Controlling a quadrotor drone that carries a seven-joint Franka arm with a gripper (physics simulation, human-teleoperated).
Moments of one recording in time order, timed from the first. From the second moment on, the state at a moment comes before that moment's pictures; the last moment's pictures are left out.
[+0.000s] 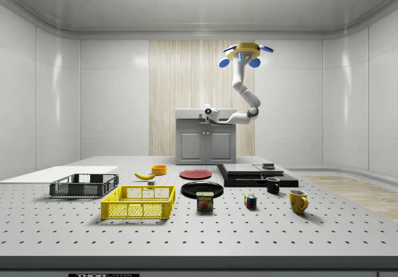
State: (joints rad) arm 0.49 -0.73 -0.22 -2.51 1.50 1.92 0.54
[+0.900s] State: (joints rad) arm 0.46 -0.79 -0.36 -2.53 1.36 1.82 0.57
